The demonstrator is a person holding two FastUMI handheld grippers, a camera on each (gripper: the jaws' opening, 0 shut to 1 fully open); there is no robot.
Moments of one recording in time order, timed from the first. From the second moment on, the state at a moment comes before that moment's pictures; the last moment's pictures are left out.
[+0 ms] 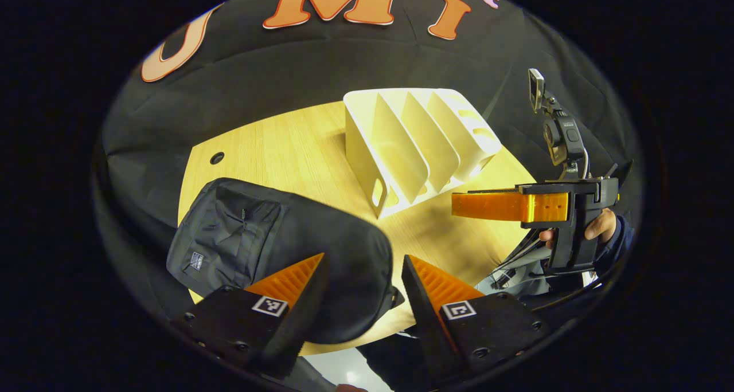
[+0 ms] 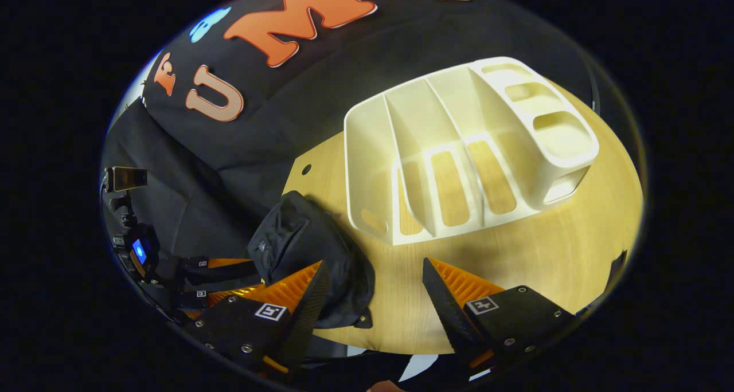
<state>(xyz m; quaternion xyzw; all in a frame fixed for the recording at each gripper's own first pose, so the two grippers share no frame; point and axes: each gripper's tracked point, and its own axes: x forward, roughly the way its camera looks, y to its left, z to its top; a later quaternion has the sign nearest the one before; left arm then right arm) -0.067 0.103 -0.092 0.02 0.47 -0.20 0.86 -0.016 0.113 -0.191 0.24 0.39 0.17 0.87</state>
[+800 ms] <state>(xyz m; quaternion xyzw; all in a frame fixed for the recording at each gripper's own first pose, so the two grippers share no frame) -0.027 0.002 0.079 -0.02 0.17 -0.11 0.98 -0.013 -0.006 -0.037 0.05 0.16 0.11 0.98</state>
